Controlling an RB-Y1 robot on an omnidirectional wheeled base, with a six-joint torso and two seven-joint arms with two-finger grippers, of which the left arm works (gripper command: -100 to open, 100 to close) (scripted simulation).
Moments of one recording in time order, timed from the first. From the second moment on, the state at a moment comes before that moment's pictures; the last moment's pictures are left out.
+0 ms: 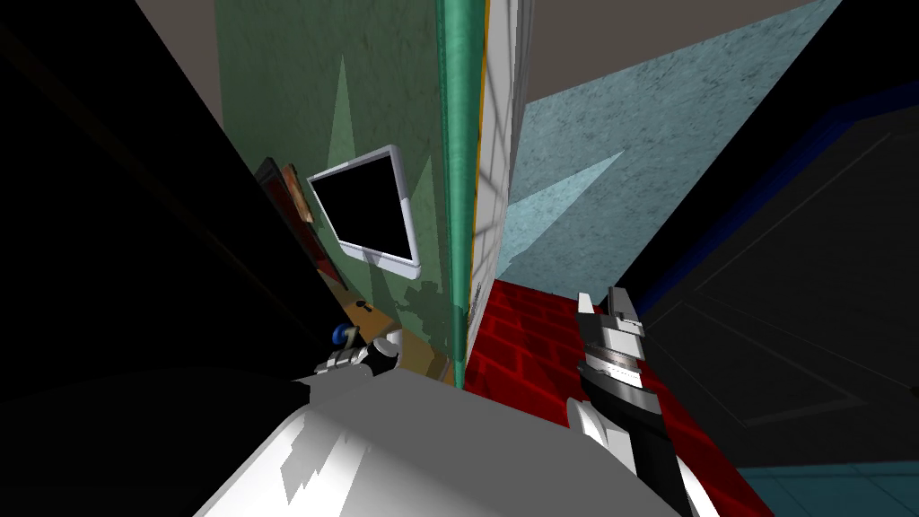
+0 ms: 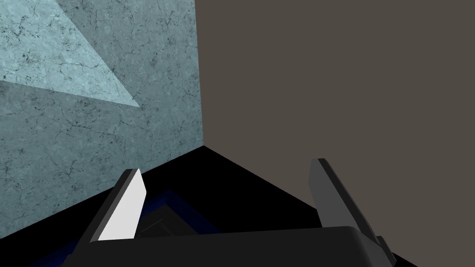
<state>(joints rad) -0.47 0.12 1.39 -0.42 0.79 -1.45 -0.76</state>
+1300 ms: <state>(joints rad) -0.47 0.14 1.42 -0.41 0.81 -1.48 -0.76</state>
